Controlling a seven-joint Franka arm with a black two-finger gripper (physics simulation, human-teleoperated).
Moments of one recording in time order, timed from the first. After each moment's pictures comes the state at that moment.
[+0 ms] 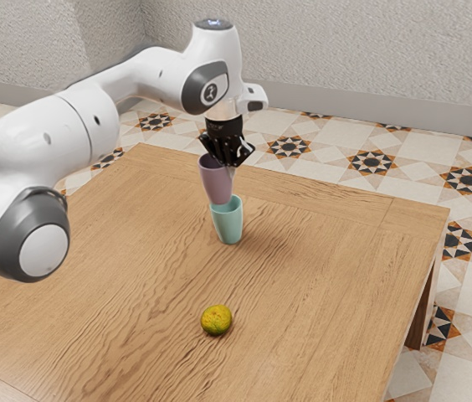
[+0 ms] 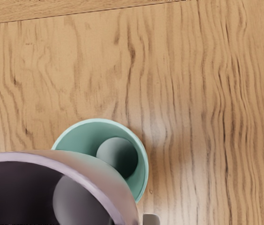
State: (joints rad) arm -0.16 0.74 0.05 -0.96 0.06 1.78 -0.04
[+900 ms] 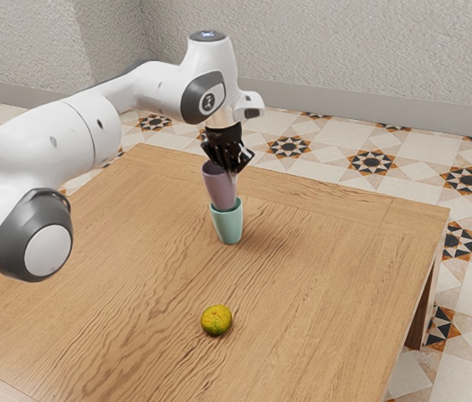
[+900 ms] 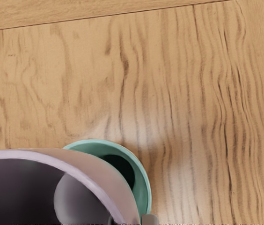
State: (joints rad) arm -0.14 0.76 0.06 -0.98 0.00 1.84 0.01
